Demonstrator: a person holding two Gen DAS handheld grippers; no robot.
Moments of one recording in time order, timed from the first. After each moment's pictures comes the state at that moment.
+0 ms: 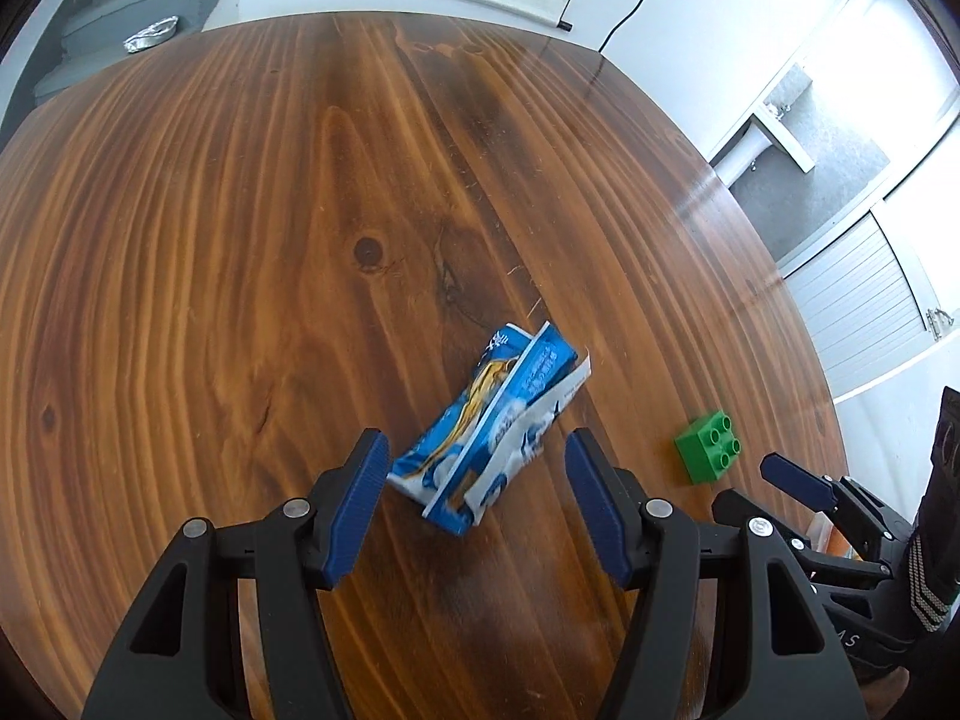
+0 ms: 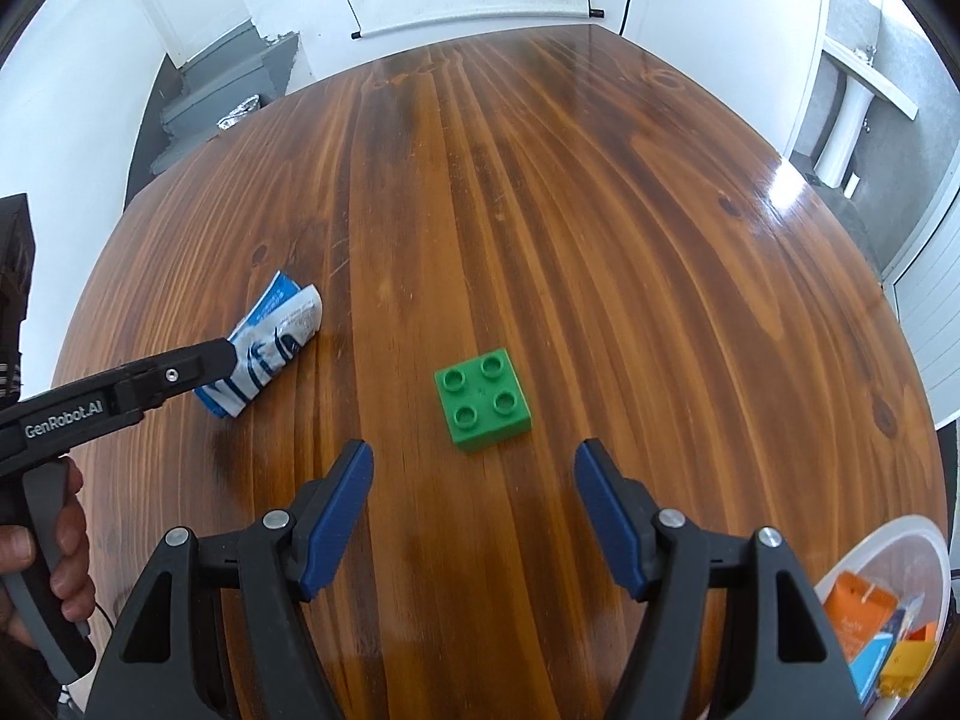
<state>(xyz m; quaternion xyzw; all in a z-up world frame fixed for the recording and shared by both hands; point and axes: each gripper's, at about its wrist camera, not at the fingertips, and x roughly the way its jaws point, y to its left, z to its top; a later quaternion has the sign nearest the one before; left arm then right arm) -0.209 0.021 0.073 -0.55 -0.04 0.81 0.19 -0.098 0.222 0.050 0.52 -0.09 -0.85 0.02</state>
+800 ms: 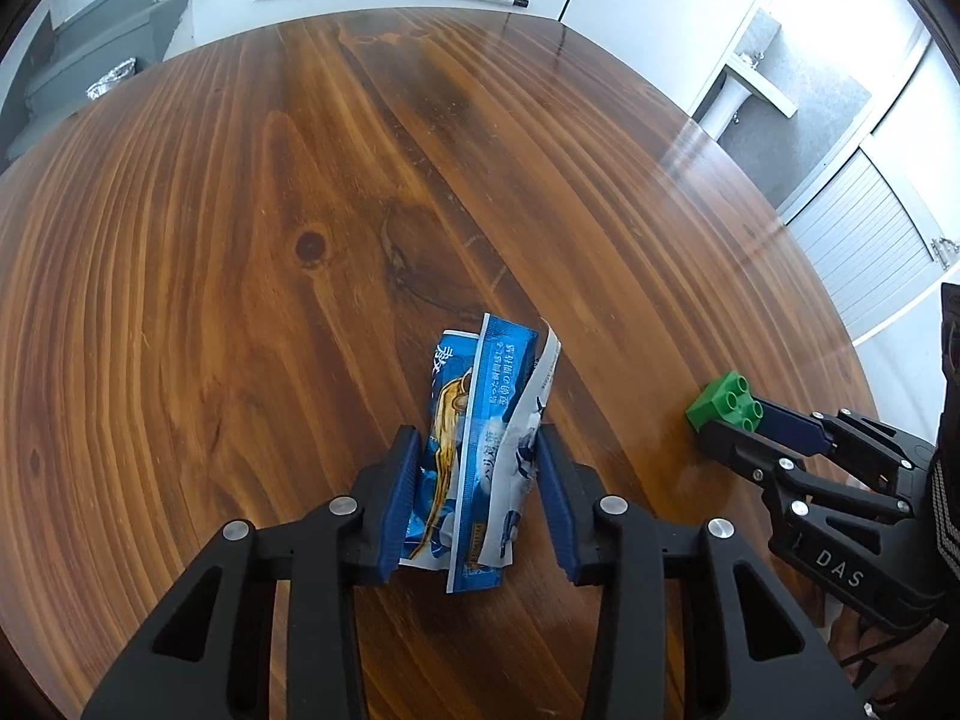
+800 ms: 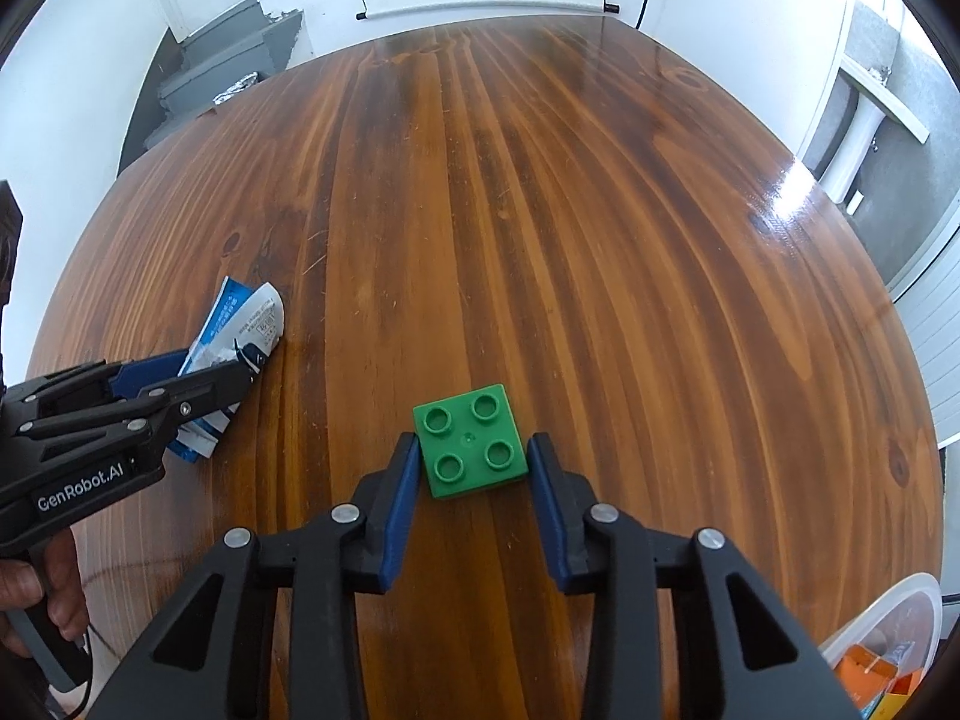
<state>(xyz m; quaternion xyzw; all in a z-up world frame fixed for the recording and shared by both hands) -0.198 0.044 0.061 -0.54 0.02 0.81 0.22 -0.110 0.221 0.036 0.53 -0.07 -0.85 0.02</state>
